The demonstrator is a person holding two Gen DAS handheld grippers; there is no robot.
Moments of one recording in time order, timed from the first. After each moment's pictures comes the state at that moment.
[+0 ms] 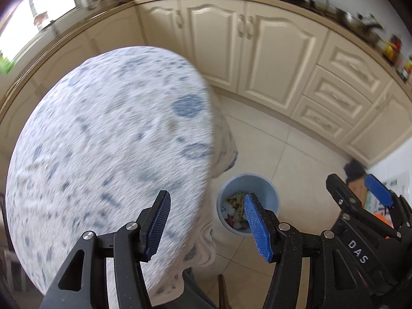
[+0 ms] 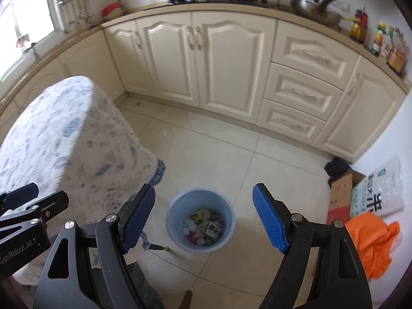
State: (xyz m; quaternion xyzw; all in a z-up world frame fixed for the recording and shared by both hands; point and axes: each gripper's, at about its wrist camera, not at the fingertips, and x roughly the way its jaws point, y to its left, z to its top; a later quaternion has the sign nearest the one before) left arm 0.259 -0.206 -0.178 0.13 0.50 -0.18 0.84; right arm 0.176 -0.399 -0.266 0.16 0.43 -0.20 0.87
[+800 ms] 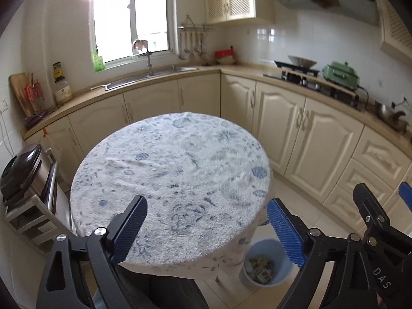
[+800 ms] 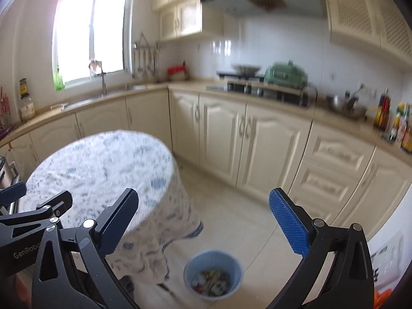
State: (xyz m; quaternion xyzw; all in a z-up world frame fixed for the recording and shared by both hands) left arm 0.066 -0.116 -0.055 0.02 0.30 -0.02 0.95; right arm 0.095 -0.326 -0.135 0.04 0.21 -0.11 0.97
